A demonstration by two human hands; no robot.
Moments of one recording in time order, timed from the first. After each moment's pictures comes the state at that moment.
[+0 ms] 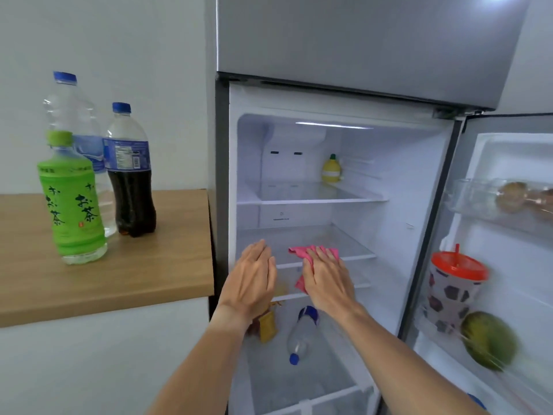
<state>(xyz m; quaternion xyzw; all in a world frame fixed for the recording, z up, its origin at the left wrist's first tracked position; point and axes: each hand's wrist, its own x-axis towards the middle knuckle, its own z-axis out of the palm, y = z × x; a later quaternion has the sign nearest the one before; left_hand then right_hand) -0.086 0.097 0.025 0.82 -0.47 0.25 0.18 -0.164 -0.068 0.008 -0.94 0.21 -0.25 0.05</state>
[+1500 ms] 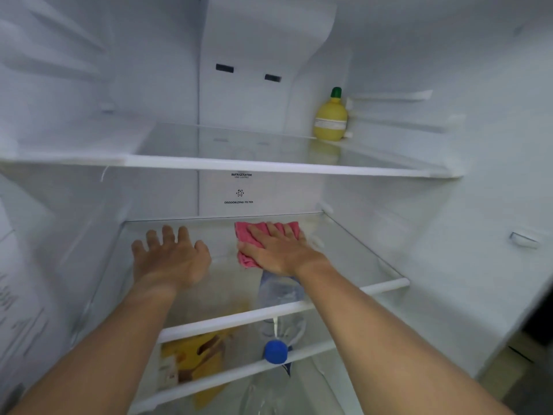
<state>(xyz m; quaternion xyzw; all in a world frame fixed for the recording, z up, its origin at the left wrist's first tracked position) 0.164 -0.106 -0.055 0.97 -0.21 -0.01 0.11 0.088 -0.293 -0.052 -0.98 0.20 0.03 0.07</state>
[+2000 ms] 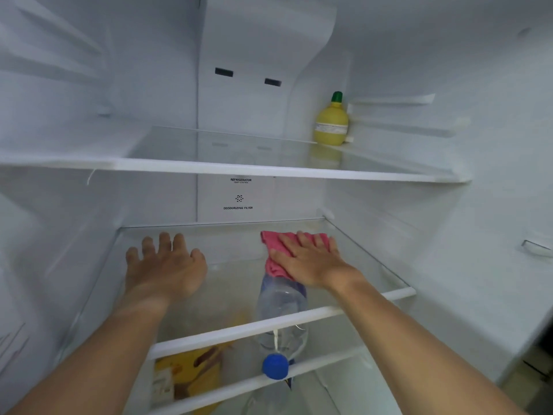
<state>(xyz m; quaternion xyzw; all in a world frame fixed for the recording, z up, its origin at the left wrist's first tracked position) 0.166 -0.104 -0.058 0.97 -0.21 -0.01 0.11 0.057 -0.331 -0.056 -0.97 0.25 0.02 0.06</state>
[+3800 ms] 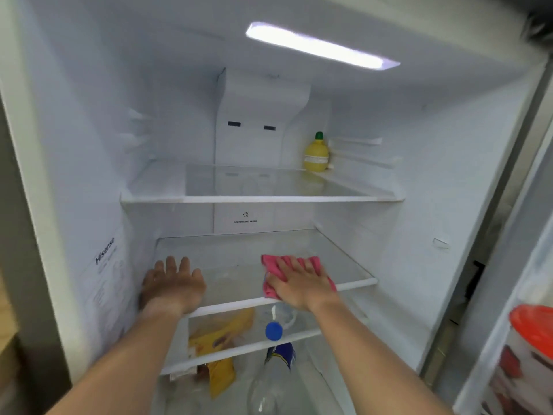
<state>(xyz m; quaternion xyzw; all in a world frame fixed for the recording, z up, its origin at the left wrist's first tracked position) 0.114 -0.046 -0.047 0.97 -0.19 -0.03 0.12 -0.016 -0.251 -0.040 -0.97 0.25 0.01 0.05</state>
